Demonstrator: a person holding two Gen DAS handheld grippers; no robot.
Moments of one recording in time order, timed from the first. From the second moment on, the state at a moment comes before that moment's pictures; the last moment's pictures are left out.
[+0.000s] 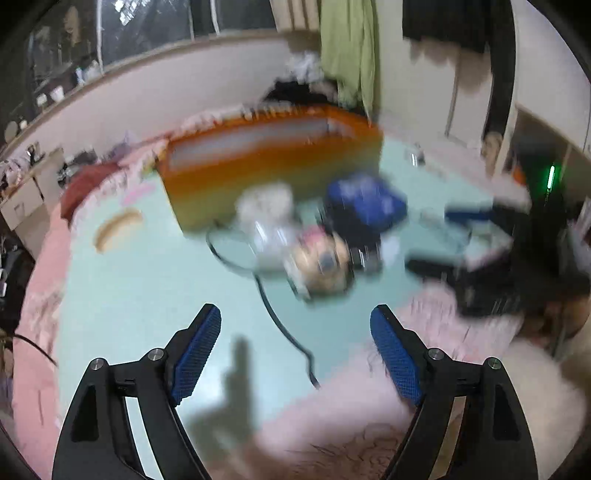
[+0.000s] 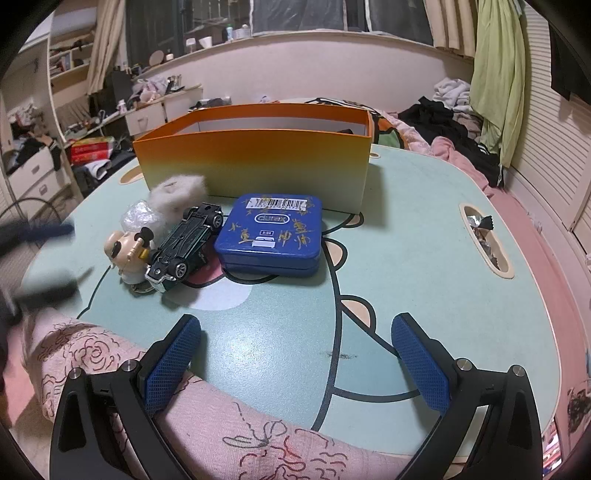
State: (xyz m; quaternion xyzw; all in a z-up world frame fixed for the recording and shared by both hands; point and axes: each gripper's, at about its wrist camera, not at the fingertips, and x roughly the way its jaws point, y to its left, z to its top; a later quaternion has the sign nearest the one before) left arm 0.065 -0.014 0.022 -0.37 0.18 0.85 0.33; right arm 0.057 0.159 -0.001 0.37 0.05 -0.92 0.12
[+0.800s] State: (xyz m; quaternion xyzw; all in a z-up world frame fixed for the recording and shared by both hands) left arm 0.054 -0.011 0.004 -0.33 0.12 0.90 0.27; right arm -0.142 0.087 0.098 0.48 -0.02 -0.86 0.17
